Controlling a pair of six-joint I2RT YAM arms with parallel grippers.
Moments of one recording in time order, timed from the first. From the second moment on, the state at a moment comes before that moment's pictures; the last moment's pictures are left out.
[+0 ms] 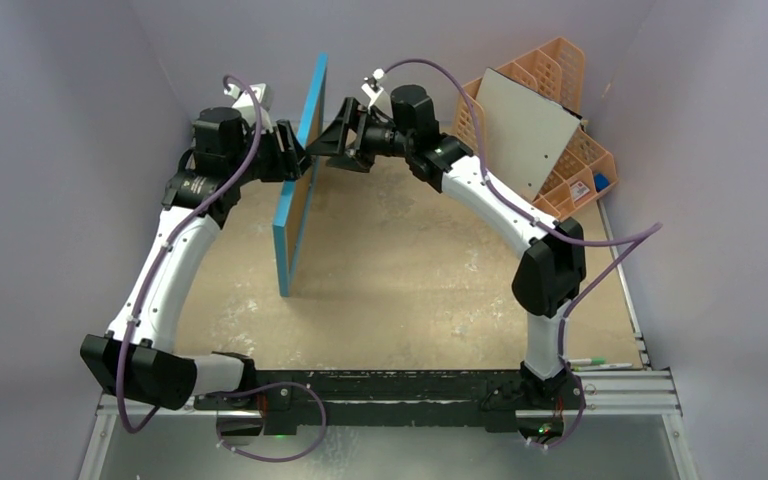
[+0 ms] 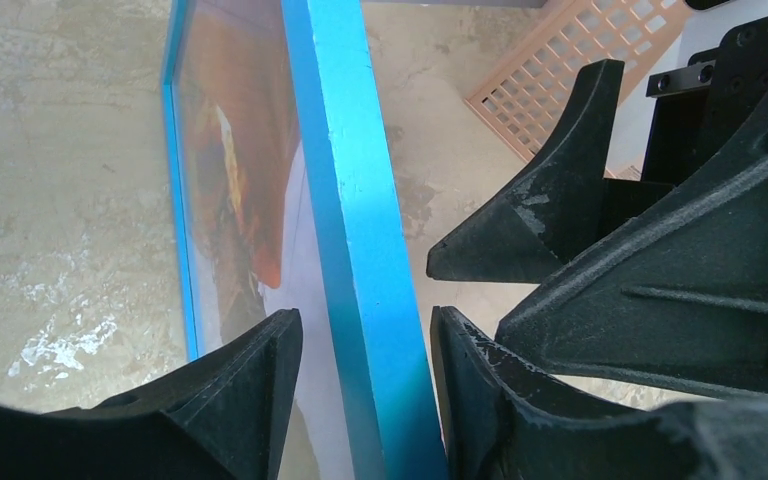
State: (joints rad) left arm -0.21 1.30 1.43 -0.57 0.27 -0.31; right arm 0.65 1.94 1.88 -0.19 -0.58 0.98
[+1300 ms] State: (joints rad) left arm -0.24 1.14 1.34 -0.68 -0.03 -0.49; right arm 0.54 1.69 1.45 -0.33 -0.43 0.81
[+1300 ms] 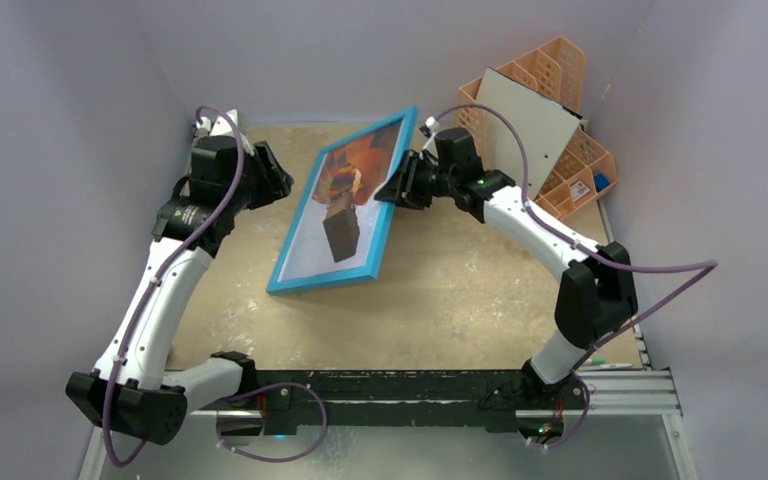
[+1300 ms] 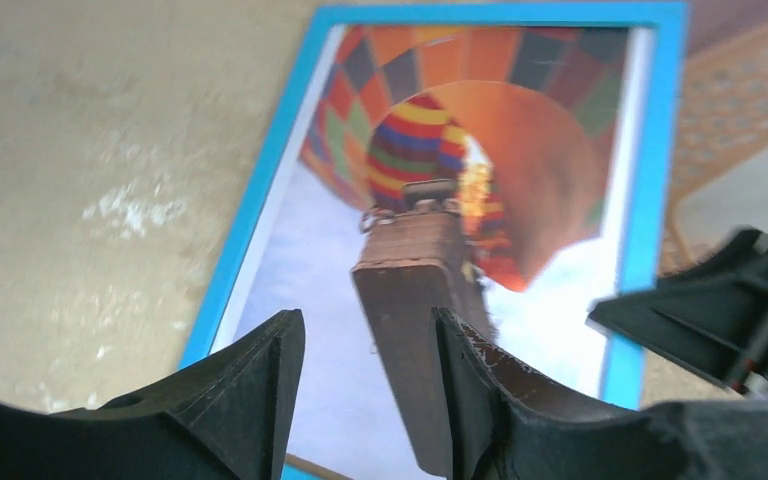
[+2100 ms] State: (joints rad) left arm -0.05 1.44 1.02 -0.55 0.03 -0.57; right arm 0.38 1.60 0.76 0.13 -0.65 0.67
